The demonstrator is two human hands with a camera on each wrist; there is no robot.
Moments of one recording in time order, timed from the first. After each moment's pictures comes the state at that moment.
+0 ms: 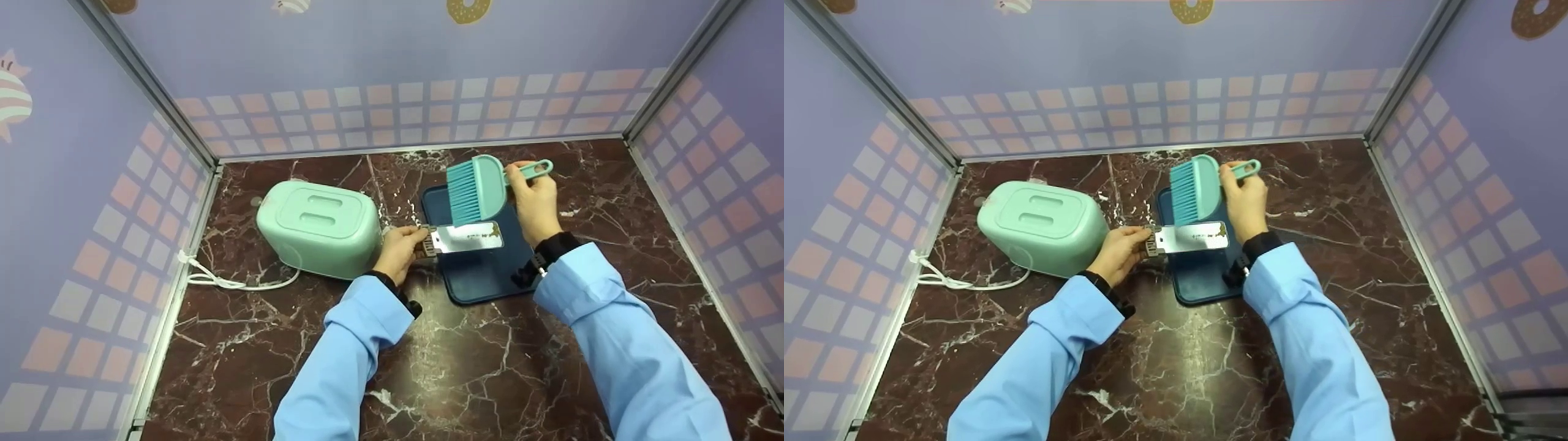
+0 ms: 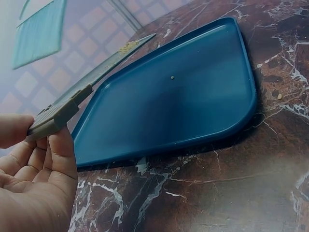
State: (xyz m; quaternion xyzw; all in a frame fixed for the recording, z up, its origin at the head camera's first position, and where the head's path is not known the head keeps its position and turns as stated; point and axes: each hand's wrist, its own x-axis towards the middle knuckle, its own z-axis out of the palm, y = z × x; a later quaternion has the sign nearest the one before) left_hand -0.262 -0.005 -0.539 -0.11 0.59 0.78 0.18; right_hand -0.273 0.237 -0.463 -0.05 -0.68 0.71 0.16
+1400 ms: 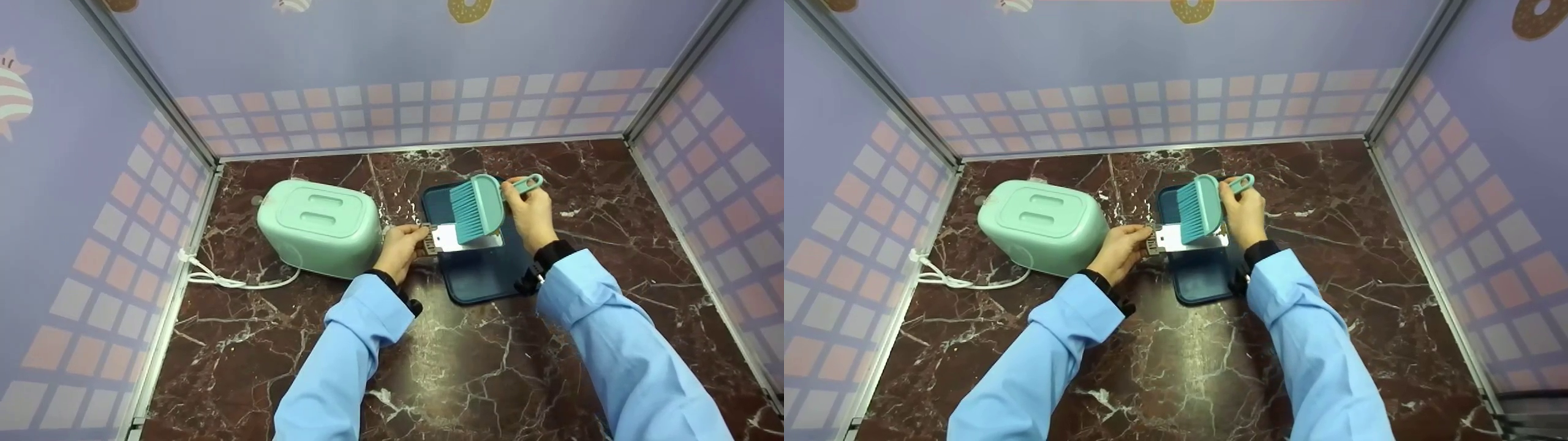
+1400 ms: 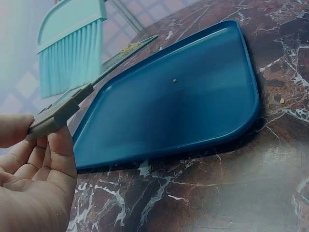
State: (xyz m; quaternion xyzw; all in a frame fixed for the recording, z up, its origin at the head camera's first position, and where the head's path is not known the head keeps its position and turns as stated) left_hand -0.263 -0.004 -0.539 -0.11 0.59 0.78 0.18; right_hand -0.266 0.243 -0.490 -0.08 -0.78 0.62 0.12
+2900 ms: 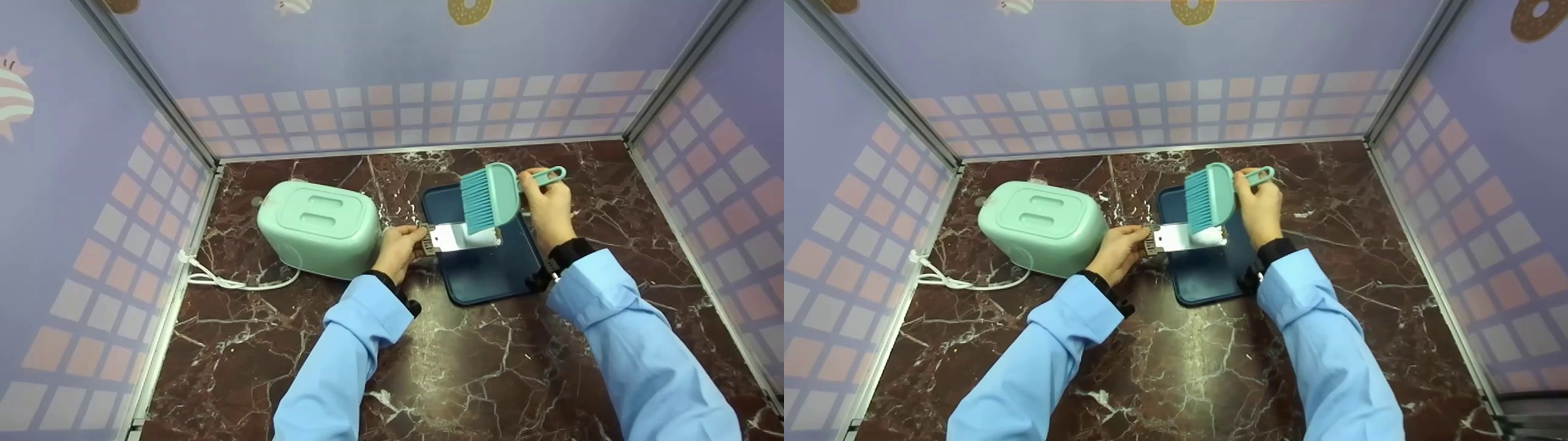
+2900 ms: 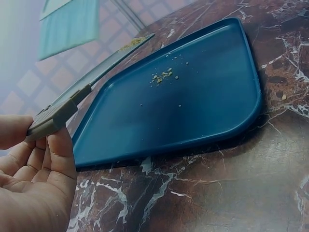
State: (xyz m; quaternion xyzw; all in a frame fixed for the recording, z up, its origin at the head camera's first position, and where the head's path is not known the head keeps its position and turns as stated) left_hand -0.263 -0.006 -0.539 -0.11 0.59 0.78 0.17; right_hand -0.265 0.260 -0.470 -0.05 -0.68 0.71 0.17
